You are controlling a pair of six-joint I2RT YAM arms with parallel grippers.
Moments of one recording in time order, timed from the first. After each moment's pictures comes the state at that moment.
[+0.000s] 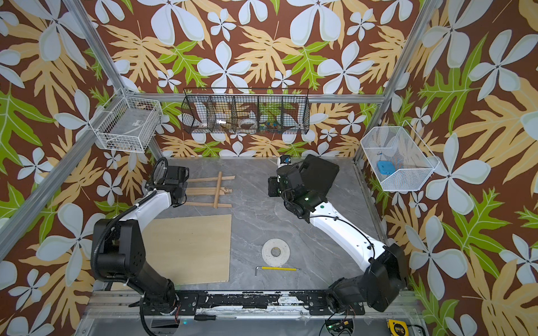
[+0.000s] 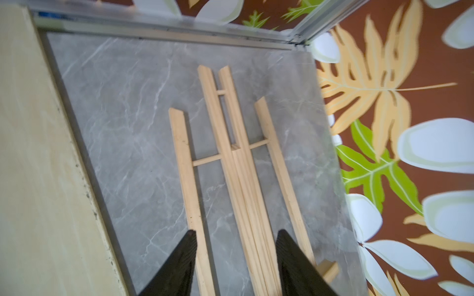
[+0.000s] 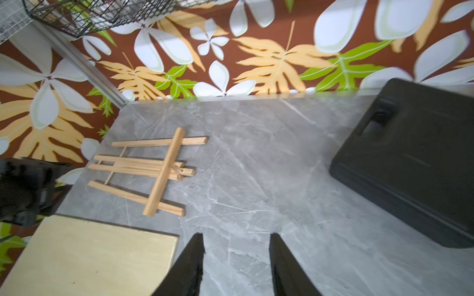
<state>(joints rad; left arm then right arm) -0.04 1.60 1.14 -0.39 -0.48 -1.30 0.58 1.38 1.21 -0.34 0.23 0.38</state>
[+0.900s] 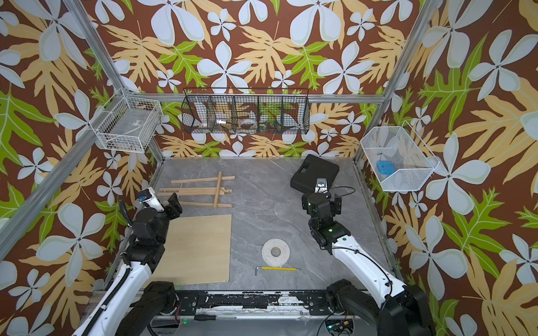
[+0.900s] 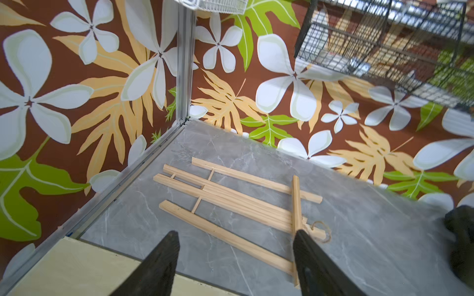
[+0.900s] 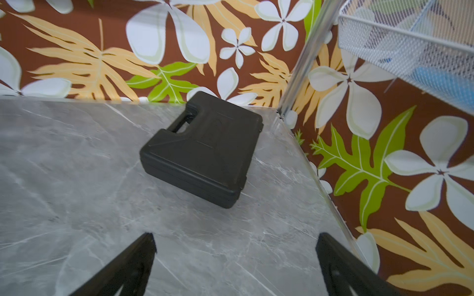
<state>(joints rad) -0.04 0.77 0.44 0.12 -0.28 -0.27 0.36 1.07 0.63 0.00 0.66 0.05</state>
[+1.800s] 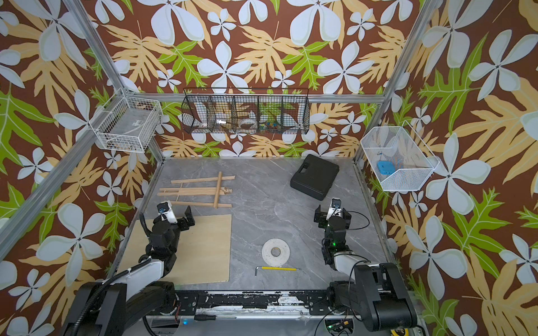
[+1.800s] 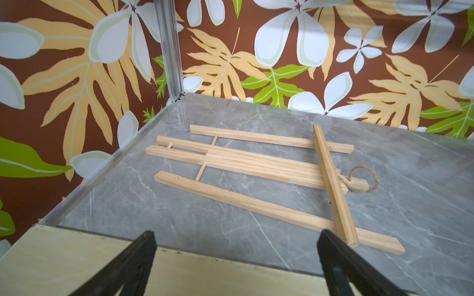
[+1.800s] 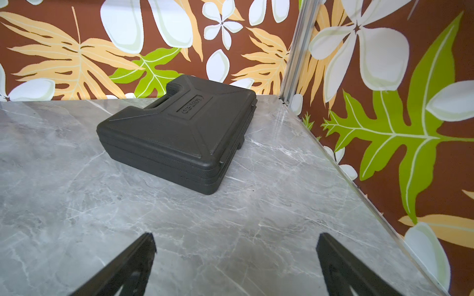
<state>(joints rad) -0.04 1.10 0.14 0.78 -0.25 -0.15 0.05 1.25 0.20 0.81 0.29 -0.01</state>
